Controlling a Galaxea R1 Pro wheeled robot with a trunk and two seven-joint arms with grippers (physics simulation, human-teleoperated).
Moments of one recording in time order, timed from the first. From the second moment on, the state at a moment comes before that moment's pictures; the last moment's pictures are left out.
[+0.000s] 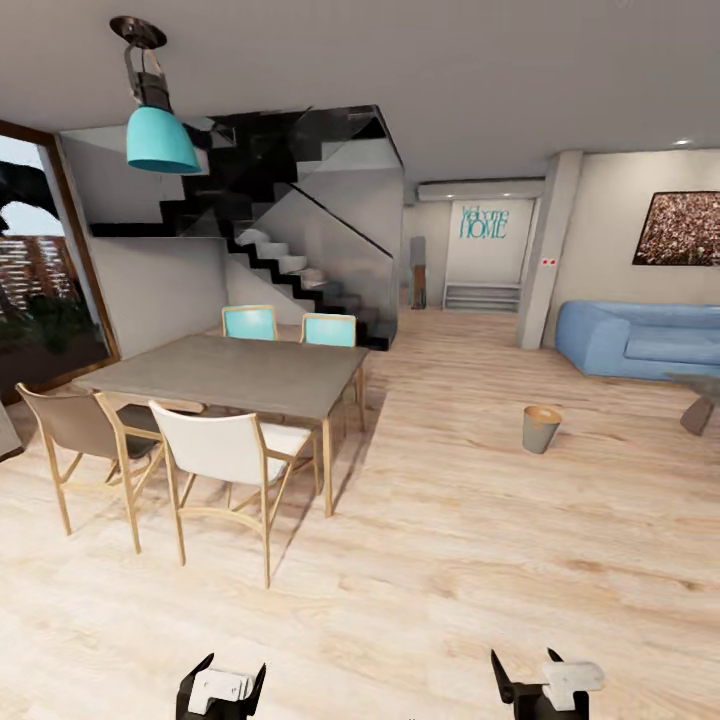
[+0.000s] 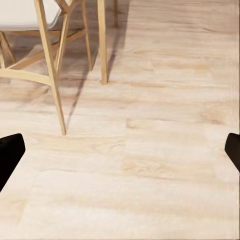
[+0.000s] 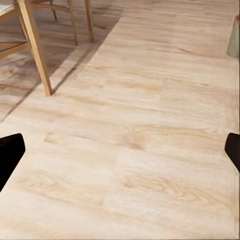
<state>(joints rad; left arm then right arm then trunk) 0.02 0.02 -0.01 -0.96 -0.02 -0.25 -0.14 0.09 -0.05 -0.09 -1.12 -0.01 -0.20 0.12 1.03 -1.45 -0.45</state>
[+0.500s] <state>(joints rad) 0.02 0.02 -0.01 -0.96 -0.02 -0.25 -0.15 0.09 -0.05 -0.10 -1.12 -0.01 -0.20 0.12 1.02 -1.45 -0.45</state>
